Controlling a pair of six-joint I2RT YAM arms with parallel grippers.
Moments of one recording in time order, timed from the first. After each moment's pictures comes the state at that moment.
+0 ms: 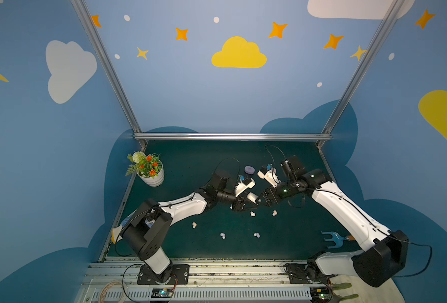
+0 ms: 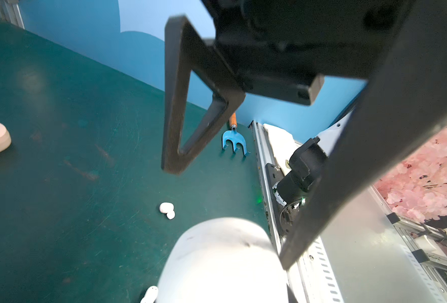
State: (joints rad) left arm -0.69 1.63 0.93 0.22 0.90 -0.02; right arm 0.50 1.34 1.24 -1.01 -0.47 -0.06
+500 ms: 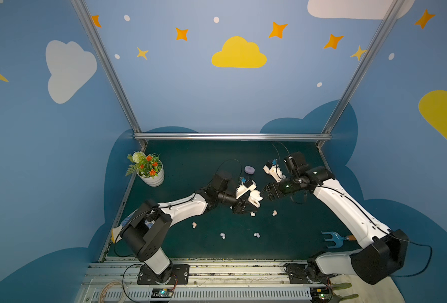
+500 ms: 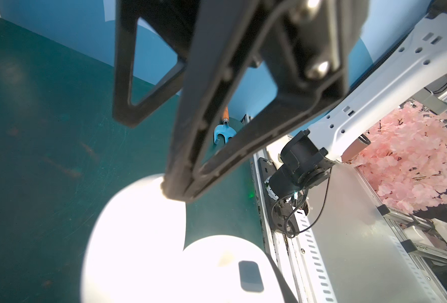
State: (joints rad) left arm -0.71 1.62 0.93 0.19 0.92 0.00; right arm 0.46 1.37 1.27 -1.00 -0.38 -0.03
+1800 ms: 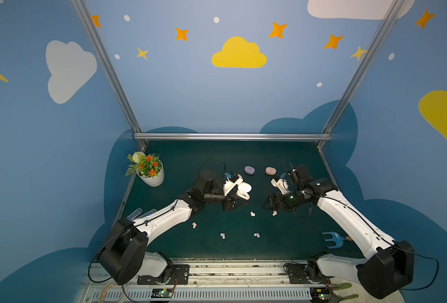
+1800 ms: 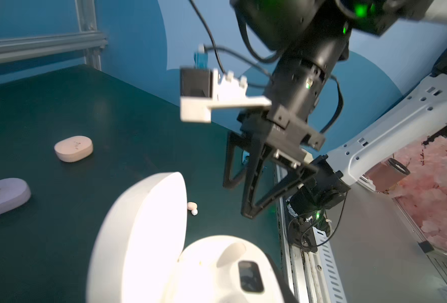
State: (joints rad) left arm -0.59 1.35 0.79 0.17 0.81 -0.05; right arm 0.46 1.25 1.00 -0.99 -0.47 0.30
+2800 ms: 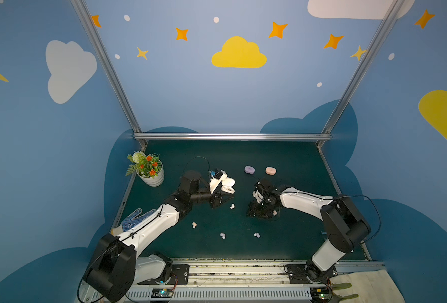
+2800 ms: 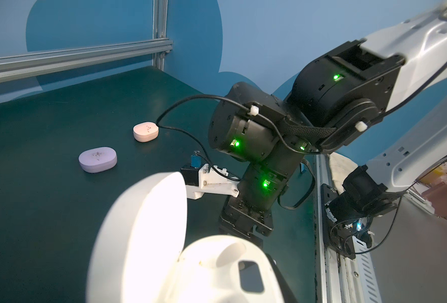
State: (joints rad) left arm -0.47 1.24 0.72 0.10 0.73 -0.02; right arm 0.66 1.69 0.96 -0.58 -0.32 0.59
